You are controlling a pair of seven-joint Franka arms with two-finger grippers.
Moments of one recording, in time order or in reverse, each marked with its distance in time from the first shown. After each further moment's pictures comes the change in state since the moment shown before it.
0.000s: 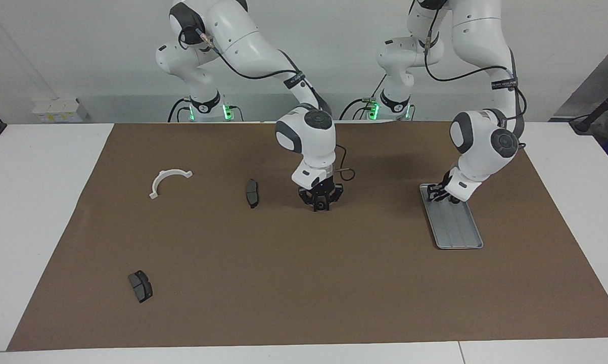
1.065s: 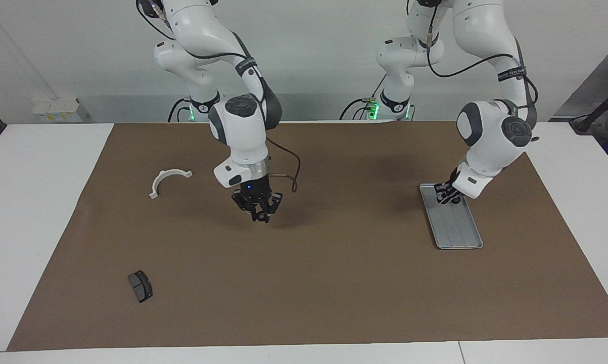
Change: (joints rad) left arm -0.063 -0.015 -0.008 0.176 -0.001 -0.095 -0.089; right arm -0.314 -0.289 -0.020 -0.211 -0.006 0.004 -0.083
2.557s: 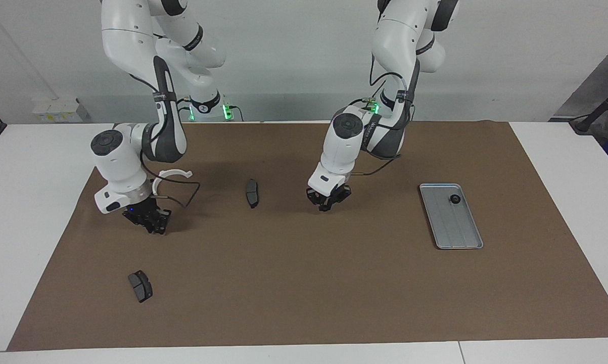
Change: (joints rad) left arm -0.561 0.199 -0.007 0.113 0.000 0.243 -0.522; right arm -0.478 0.044 0.001 -0.144 0.126 0.085 -0.623
